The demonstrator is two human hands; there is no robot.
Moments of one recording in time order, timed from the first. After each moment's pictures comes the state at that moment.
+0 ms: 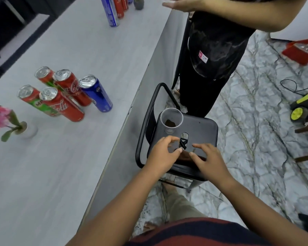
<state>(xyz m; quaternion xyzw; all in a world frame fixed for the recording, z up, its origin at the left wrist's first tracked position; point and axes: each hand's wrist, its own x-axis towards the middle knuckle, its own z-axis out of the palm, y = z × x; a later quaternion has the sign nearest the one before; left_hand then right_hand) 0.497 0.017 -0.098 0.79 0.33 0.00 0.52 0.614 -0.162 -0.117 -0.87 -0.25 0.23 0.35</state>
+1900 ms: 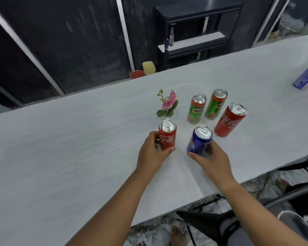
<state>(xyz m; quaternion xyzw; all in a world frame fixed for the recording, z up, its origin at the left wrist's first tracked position) 0.243 0.205 -0.040 0.53 0.68 0.35 0.36 0.477 0.193 -0.043 -0.65 -0.57 0.34 0.36</state>
